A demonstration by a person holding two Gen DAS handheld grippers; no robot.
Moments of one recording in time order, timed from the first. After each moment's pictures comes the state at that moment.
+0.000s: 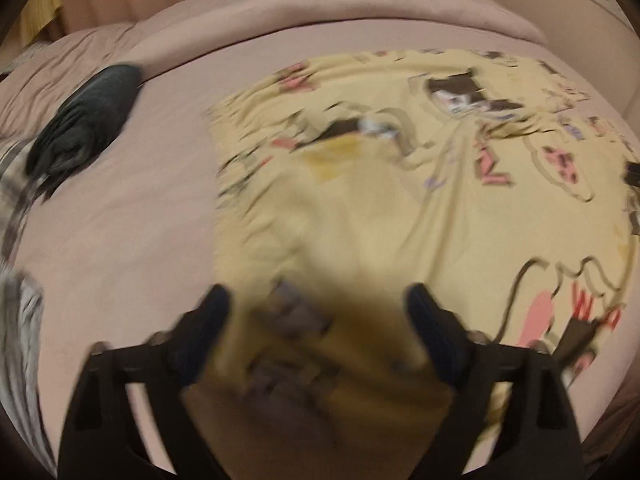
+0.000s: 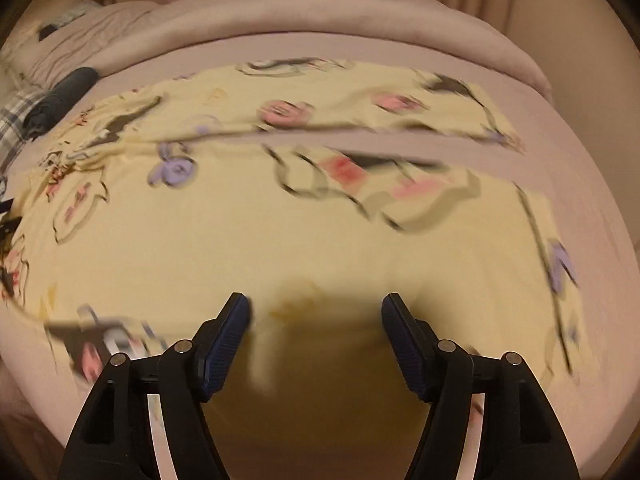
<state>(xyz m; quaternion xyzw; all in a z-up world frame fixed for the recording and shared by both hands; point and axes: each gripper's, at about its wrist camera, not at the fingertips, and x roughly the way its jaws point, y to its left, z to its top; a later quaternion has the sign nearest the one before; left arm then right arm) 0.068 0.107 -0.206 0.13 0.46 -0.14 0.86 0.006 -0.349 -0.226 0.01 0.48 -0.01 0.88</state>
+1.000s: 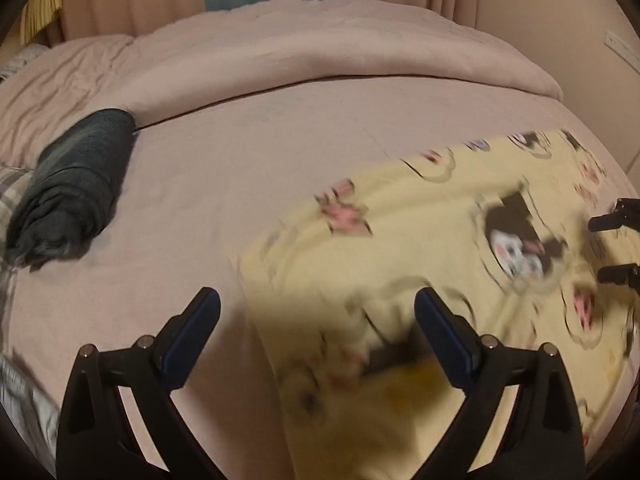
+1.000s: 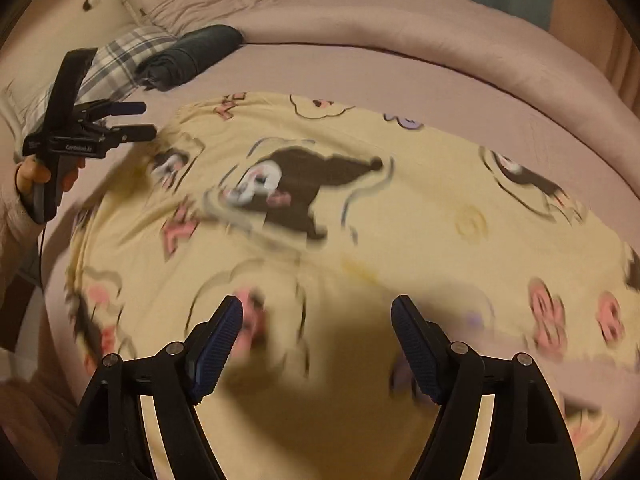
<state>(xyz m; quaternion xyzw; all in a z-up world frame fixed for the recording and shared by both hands) 0.215 0.100 -0.159 0.09 0.44 -0.18 0.88 0.133 -0.177 -0.194 -0.07 0.47 0.24 0.85</state>
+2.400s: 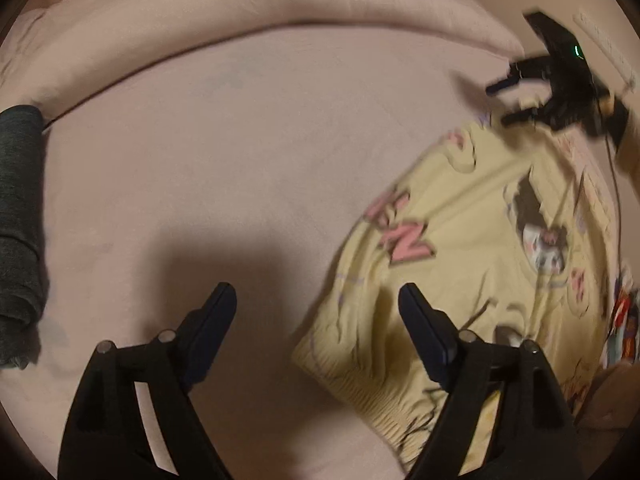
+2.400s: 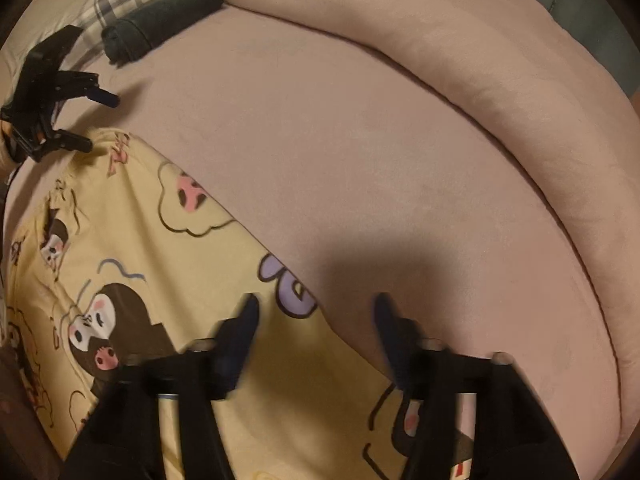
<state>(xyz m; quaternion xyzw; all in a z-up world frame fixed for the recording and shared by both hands) 0.289 0.132 -0.183 0.13 0.53 -0.31 0.77 0.316 -0.180 -0.187 -0.22 0.53 0.29 0.77</state>
